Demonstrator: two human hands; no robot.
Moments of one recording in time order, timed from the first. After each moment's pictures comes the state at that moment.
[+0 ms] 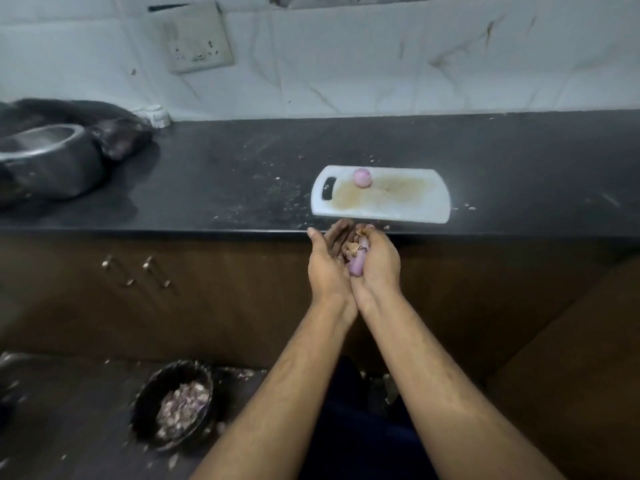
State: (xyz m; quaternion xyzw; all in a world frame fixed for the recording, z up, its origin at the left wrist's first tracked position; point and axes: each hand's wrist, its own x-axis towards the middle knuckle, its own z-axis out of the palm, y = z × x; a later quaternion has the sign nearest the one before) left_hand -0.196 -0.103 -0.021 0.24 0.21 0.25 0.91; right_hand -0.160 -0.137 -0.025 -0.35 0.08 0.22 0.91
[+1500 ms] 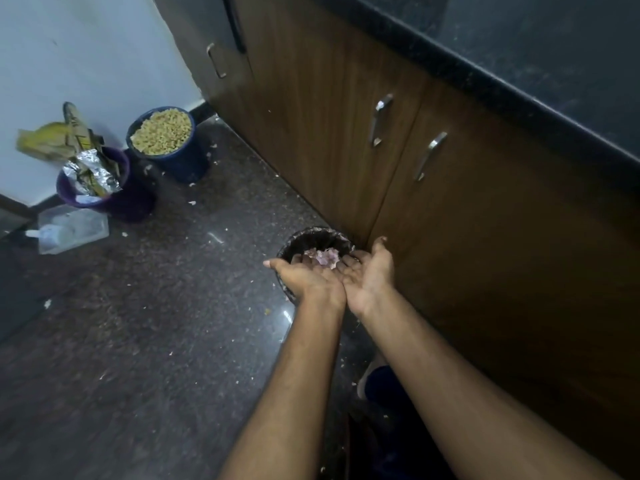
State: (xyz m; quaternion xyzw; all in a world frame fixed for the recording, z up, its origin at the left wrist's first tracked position) left_hand -0.440 0.223 -0.237 -0.14 0.51 0.55 0.65; right_hand -0.380 0.209 -0.230 -0.49 0.20 0.62 0.58
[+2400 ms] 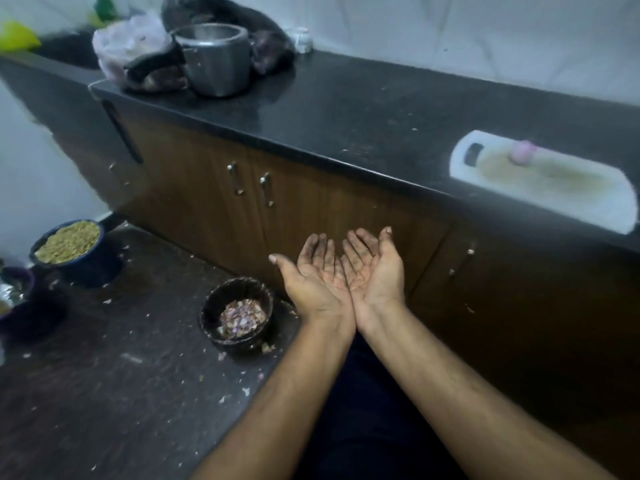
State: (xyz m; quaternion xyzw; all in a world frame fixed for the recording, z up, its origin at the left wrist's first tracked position) left_hand -0.351 -0.031 -0.069 0.07 0.30 0.49 0.82; right_hand -0.305 -0.060 -0.059 -0.41 0.05 0.43 0.80
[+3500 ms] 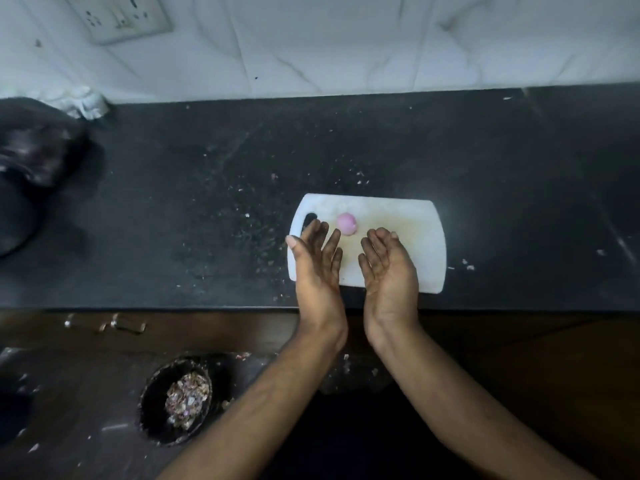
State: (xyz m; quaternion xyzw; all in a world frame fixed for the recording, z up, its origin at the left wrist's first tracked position) left_hand -0.076 -0.063 0.065 0.41 0.29 0.26 0.82; right_hand -0.039 -0.121 0.067 -0.48 0.16 0.17 0.84
